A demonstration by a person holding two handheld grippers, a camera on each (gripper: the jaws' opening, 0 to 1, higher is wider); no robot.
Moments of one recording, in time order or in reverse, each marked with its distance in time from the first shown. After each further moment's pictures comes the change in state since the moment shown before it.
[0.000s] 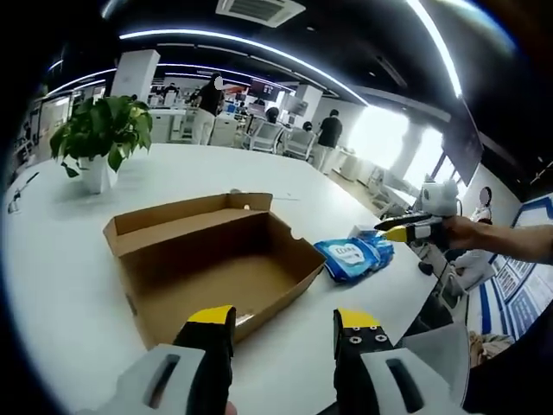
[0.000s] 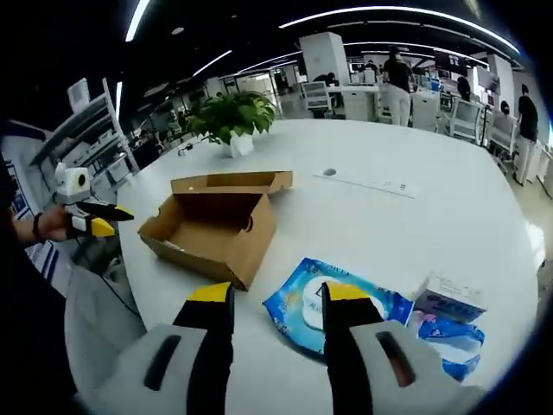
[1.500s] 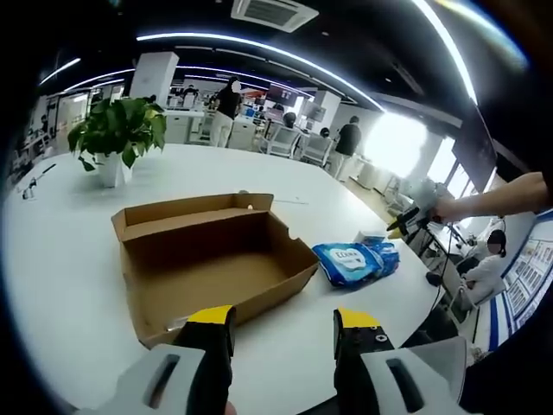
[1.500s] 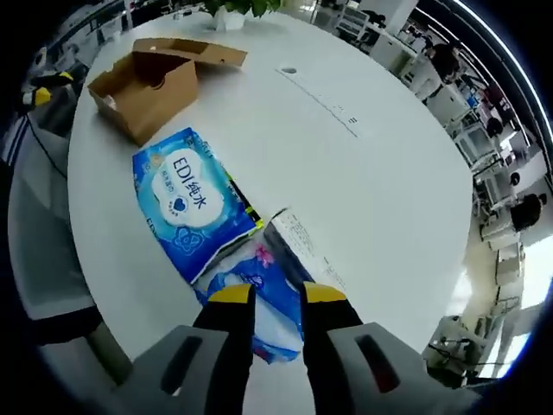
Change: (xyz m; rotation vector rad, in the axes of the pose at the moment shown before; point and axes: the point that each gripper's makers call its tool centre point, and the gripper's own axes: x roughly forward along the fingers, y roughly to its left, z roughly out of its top) left arm -0.010 -0.029 -0.006 -0.054 -0.042 0.089; right arm -0.051 -0.169 -0.029 -0.321 0.489 -0.203
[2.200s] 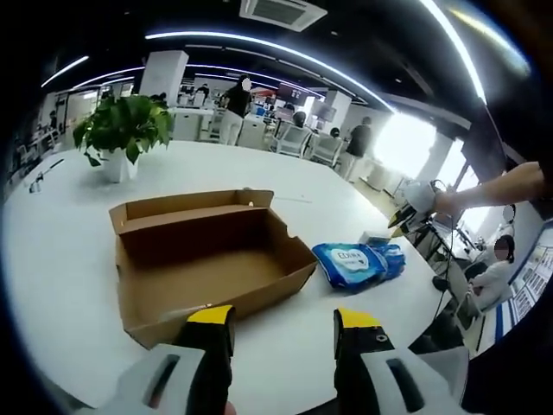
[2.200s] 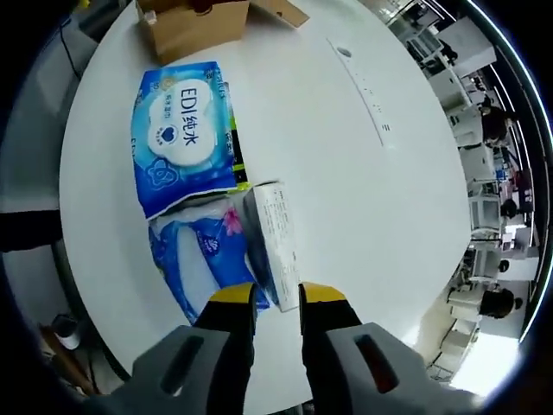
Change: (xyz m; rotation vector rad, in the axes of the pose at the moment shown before) left arm 0.010 -0.015 -0.006 -0.018 0.002 0.058; right arm 0.026 -0.059 -0.016 -0.481 0.216 -0.024
